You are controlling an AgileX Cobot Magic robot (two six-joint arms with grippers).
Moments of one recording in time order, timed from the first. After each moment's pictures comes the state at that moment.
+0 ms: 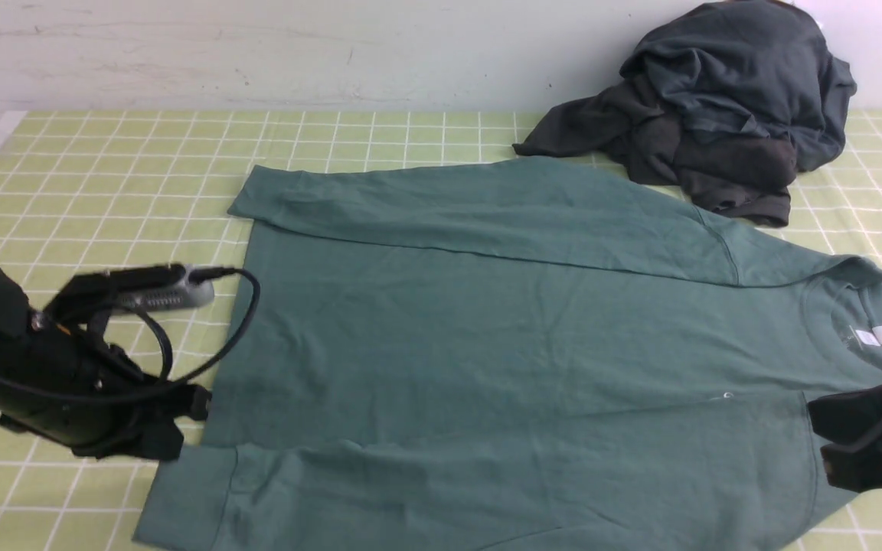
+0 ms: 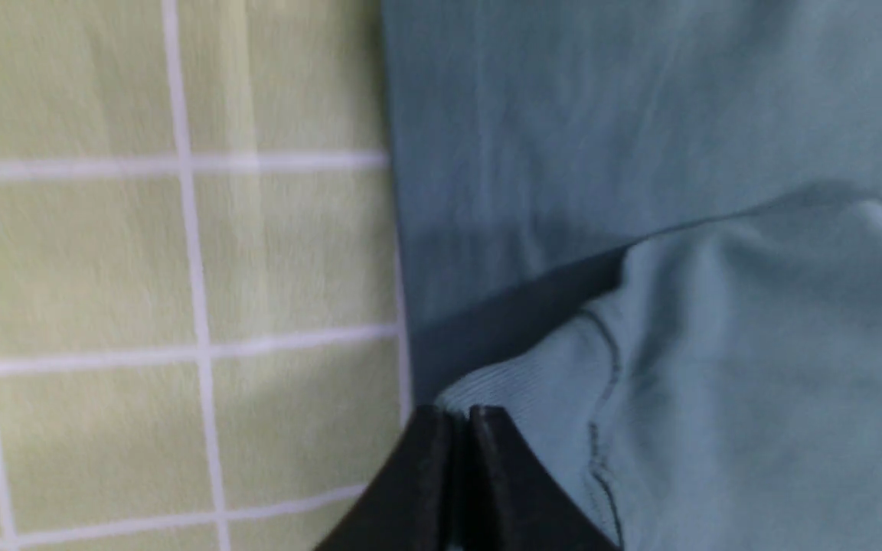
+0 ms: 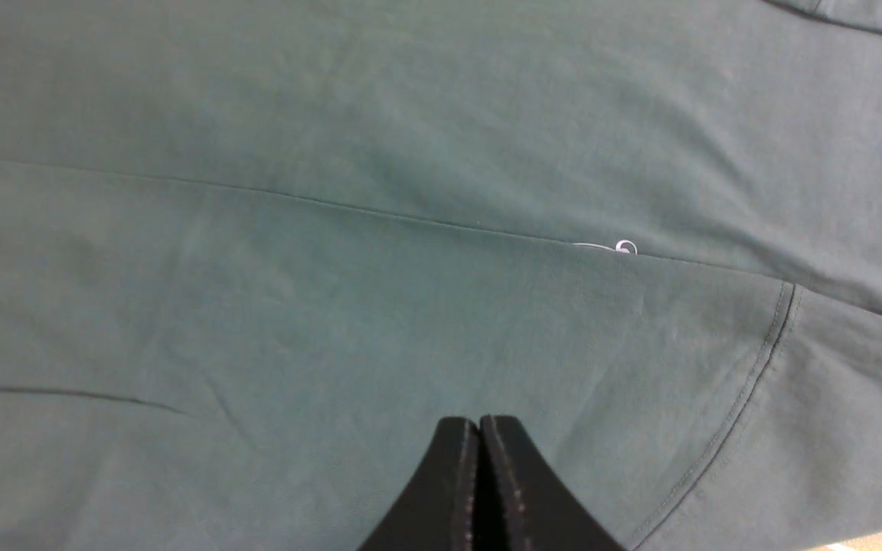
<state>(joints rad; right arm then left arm) 0.17 0.97 -0.60 0.34 0.63 -0.32 0.00 1.49 -0.86 -0.41 0.74 0.31</state>
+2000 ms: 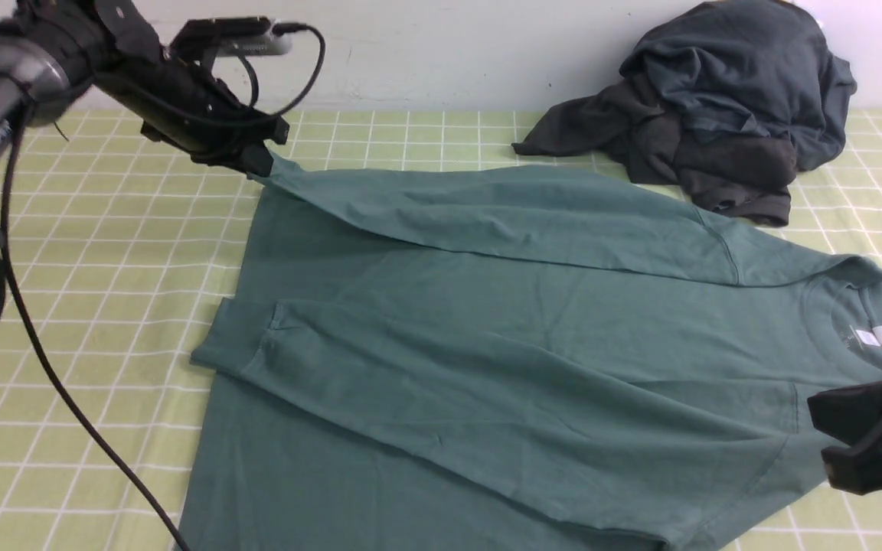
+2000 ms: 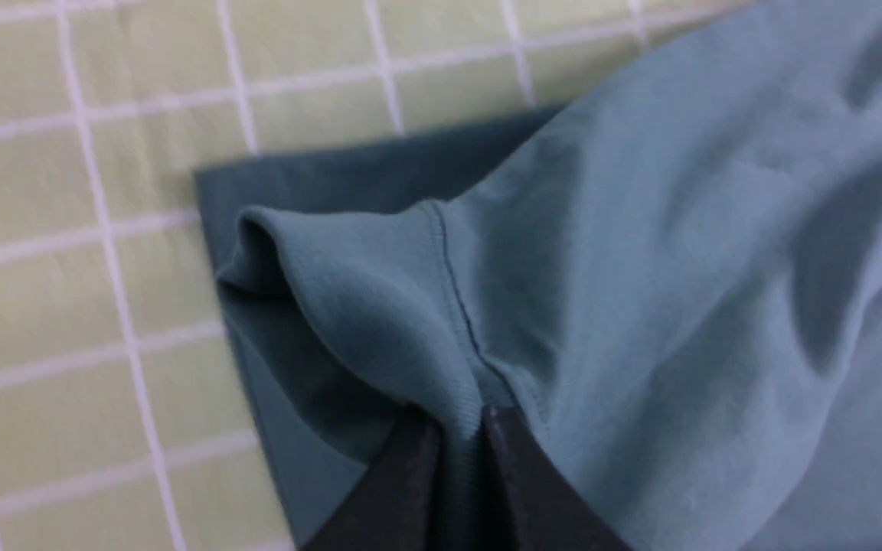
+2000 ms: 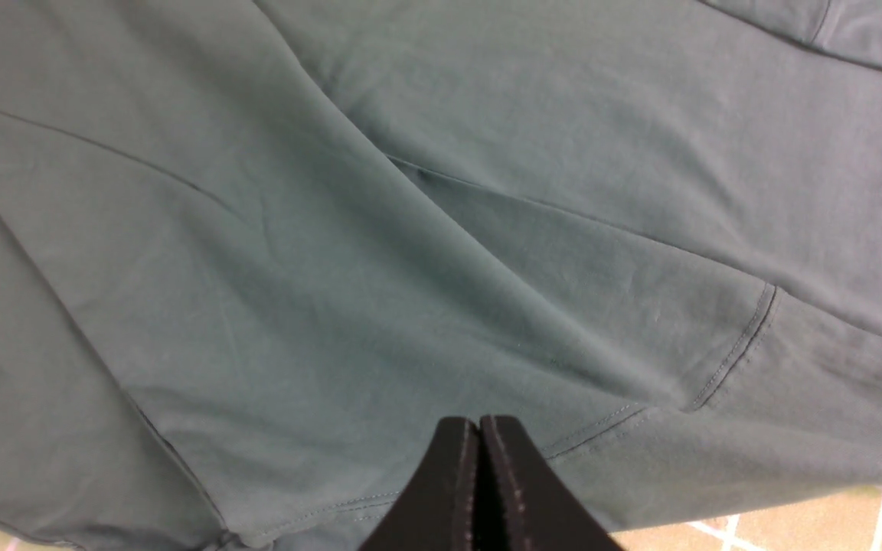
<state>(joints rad) 0.17 0.97 -0.60 0.34 0.62 -0.37 -0.01 2.29 -2.23 -0.39 1.14 0.34</state>
